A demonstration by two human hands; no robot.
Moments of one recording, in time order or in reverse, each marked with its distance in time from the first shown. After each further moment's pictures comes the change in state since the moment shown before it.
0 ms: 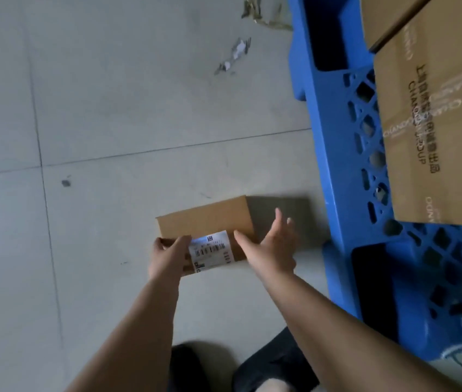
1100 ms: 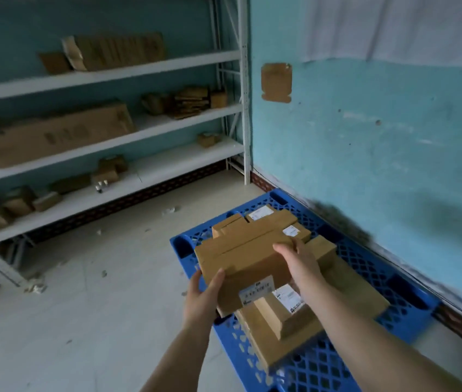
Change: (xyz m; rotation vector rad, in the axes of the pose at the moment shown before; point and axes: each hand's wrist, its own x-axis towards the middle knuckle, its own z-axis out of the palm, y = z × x) left_hand -0.730 0.215 -0.052 0.056 -0.420 0.858; right_hand -0.473 -0.097 -0.636 0.944 0.369 -0.357
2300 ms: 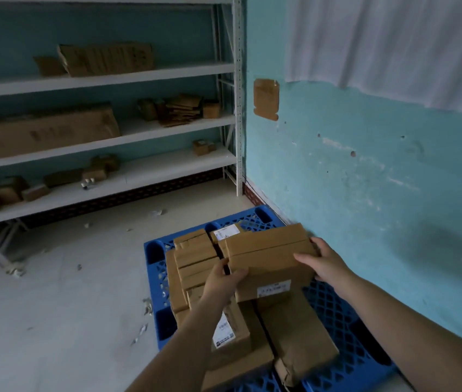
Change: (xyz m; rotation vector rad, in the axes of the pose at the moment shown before) left_hand 0.002 0.048 0.312 0.183 -0.107 -0.032; right_hand 0.178 -0.025 -0.299 -0.244 -0.228 -0.070
